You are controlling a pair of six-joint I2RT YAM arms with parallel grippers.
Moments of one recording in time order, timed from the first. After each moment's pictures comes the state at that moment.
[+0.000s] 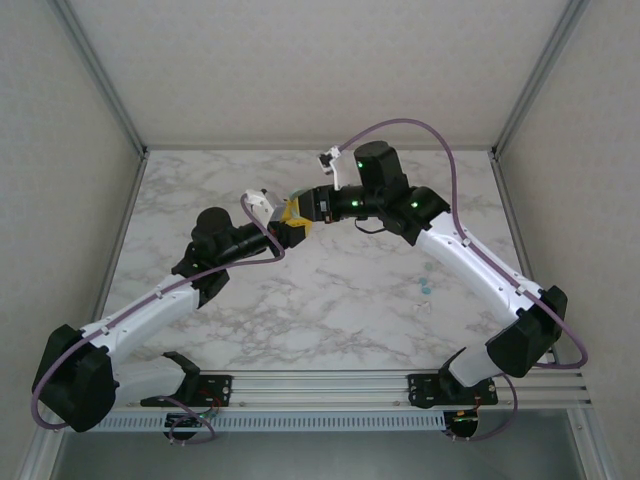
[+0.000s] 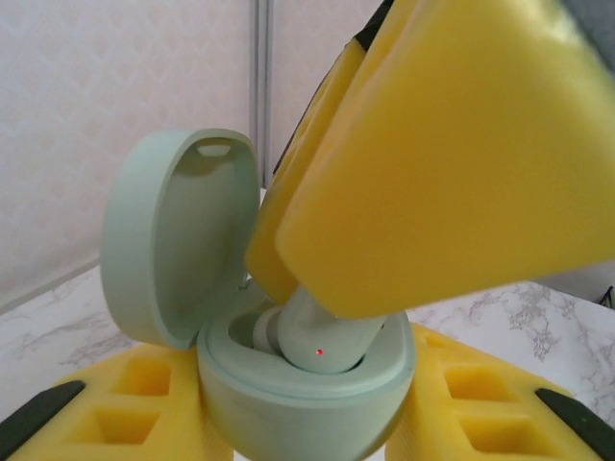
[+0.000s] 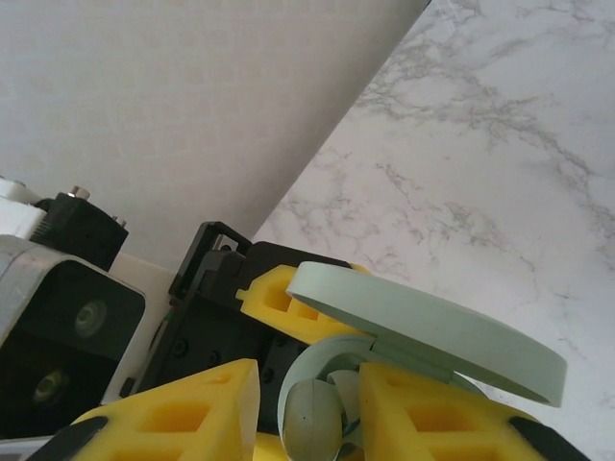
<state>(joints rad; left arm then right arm) -0.57 1.17 0.72 0.45 0.49 -0.06 0.72 1.49 1.52 -0.53 -0.53 0.44</state>
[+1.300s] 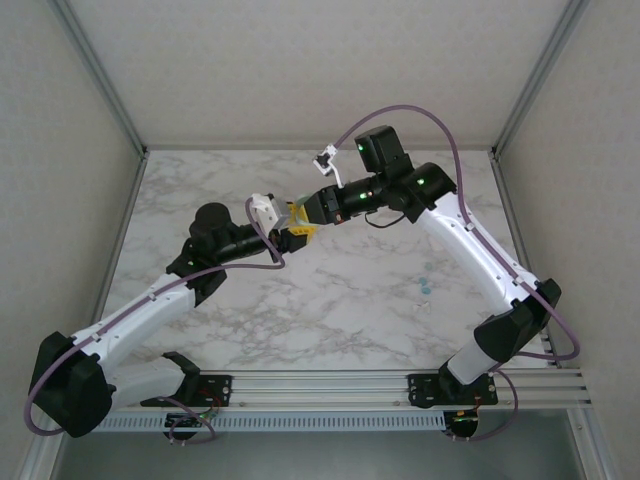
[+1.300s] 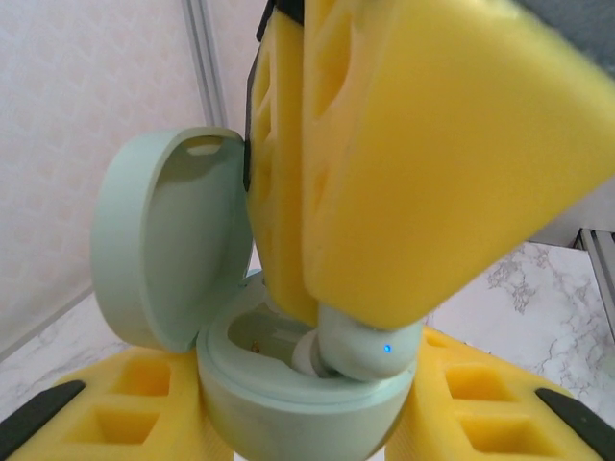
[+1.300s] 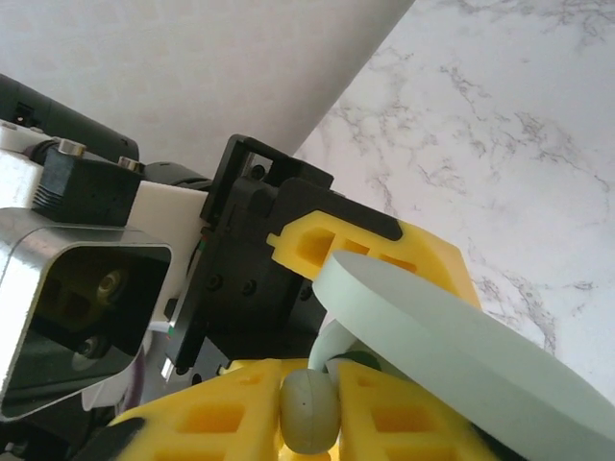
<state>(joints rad) -0.59 1.14 0.78 0.32 0.59 0.10 0.67 1.58 1.78 -0.92 -0.75 0.29</state>
